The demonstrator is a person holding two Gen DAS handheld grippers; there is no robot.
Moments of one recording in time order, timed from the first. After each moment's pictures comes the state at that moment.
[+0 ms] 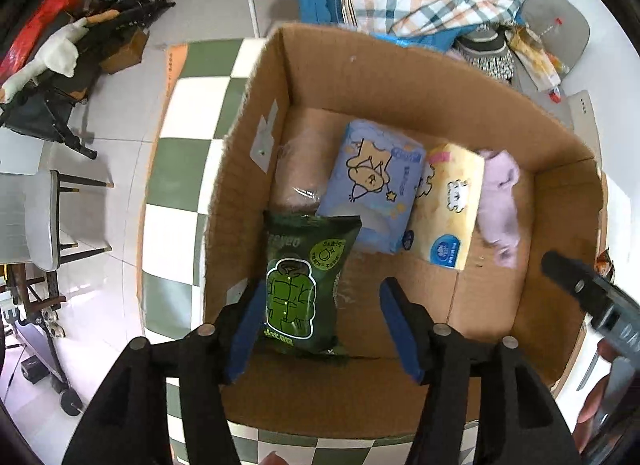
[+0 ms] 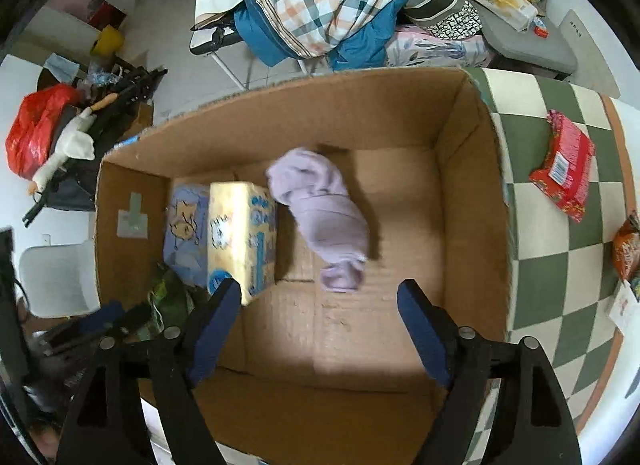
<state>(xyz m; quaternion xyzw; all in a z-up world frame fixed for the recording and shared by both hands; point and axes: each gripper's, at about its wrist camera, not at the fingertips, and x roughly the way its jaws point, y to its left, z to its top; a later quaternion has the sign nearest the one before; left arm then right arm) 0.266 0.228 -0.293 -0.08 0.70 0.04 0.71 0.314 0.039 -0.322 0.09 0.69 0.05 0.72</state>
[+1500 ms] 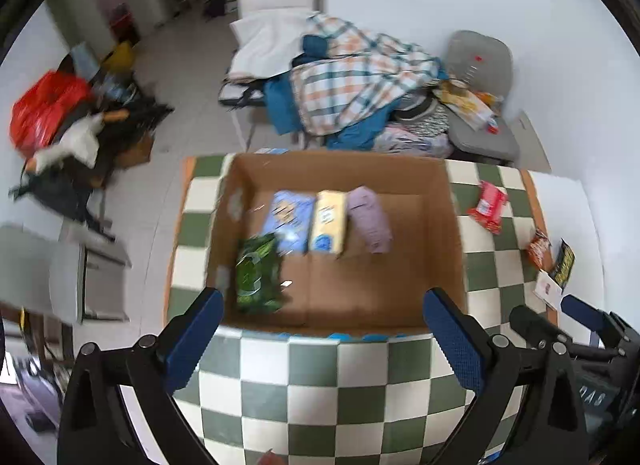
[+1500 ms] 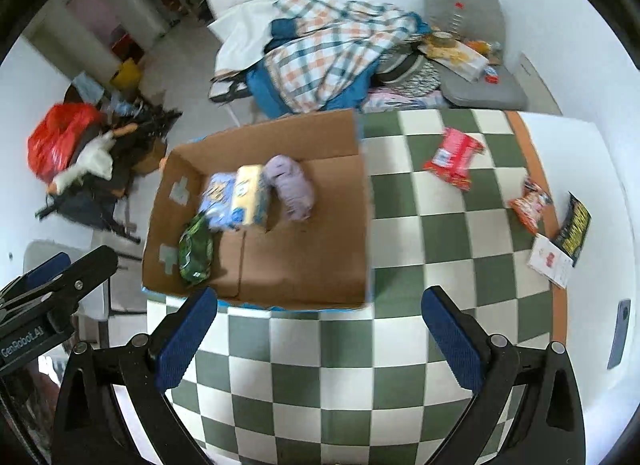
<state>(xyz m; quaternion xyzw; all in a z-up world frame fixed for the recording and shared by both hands) 0.177 0.127 -0.137 0.00 0.56 0.00 0.83 0.157 -0.041 -0.162 0.09 0.59 0.04 0.80</state>
